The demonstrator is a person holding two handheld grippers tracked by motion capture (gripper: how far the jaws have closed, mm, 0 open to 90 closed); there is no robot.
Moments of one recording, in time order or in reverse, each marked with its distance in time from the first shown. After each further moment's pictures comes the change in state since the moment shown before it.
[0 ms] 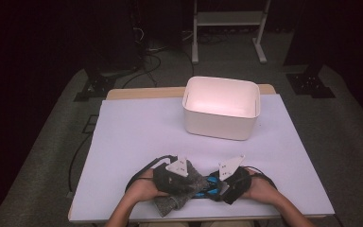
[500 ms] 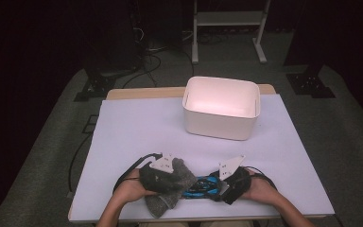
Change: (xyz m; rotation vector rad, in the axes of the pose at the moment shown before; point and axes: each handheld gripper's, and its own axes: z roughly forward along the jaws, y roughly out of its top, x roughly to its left) left arm 0.002 -0.014 -0.025 -0.027 0.042 -0.042; right arm 0.000 -0.001 0.000 -0.016 -0.001 0.016
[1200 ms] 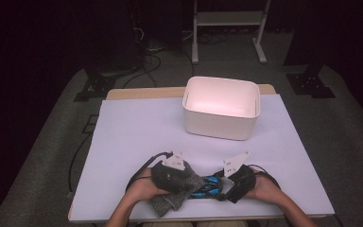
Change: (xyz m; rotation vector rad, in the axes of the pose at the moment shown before) left arm 0.001 0.019 0.028 0.007 0.024 -0.010; right arm -0.005 -0.005 -0.012 0.008 0.040 0.042
